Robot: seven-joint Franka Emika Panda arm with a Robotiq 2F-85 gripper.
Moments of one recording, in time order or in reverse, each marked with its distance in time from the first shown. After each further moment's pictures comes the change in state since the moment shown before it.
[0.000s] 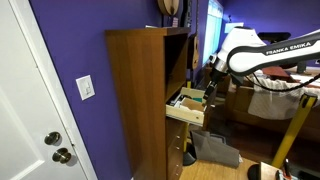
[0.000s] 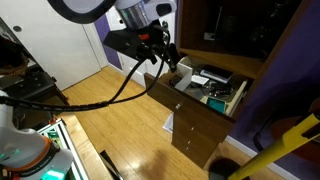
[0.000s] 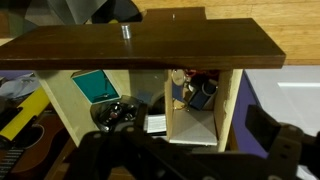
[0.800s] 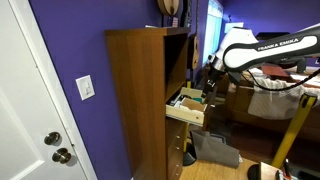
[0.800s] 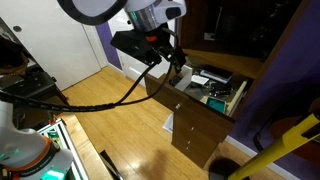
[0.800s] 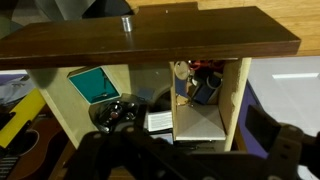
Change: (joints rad) arm 0.000 0.065 -0.032 0.053 0.089 -0.001 -0.054
